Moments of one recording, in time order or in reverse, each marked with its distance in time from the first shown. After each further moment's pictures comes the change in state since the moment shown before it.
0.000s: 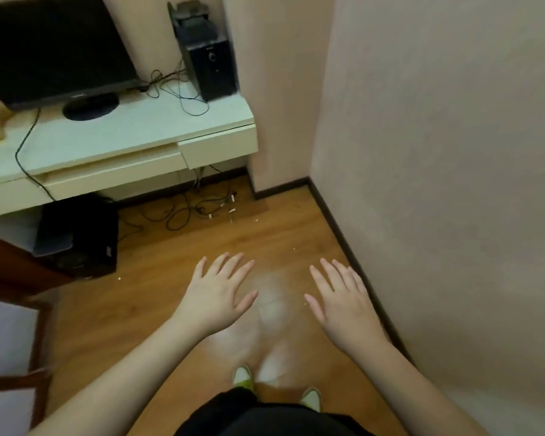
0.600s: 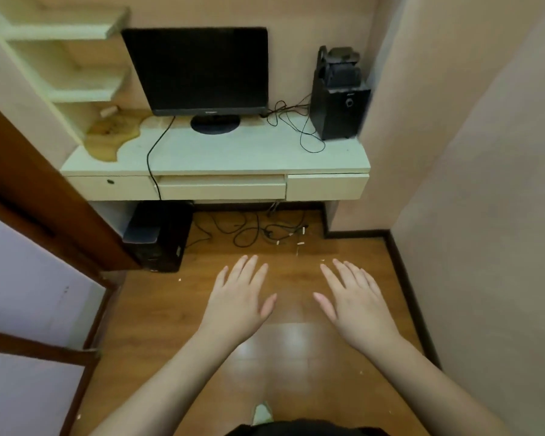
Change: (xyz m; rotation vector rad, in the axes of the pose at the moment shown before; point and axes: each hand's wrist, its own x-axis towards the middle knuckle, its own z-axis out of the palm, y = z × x) left_hand -0.006 -0.213 -0.017 -0.107 0.190 -0.342; right_hand 0.193 -0.202 -0.017 -0.093 0.025 -0.275
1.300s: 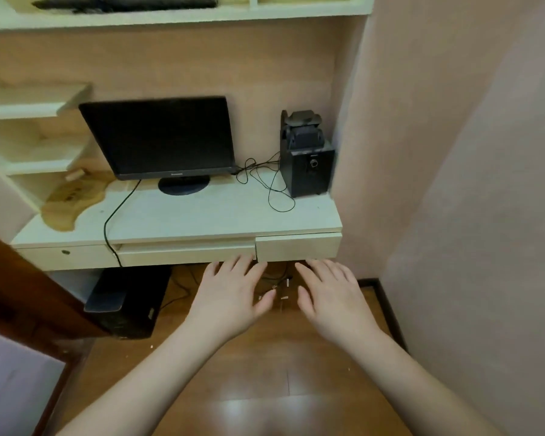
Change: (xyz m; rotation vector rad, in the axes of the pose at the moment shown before) left_hand 0.190 0.069 -0.091 0.083 0.138 0.041; right_hand 0.156 0.106 -0.061 0.100 0.222 -0.056
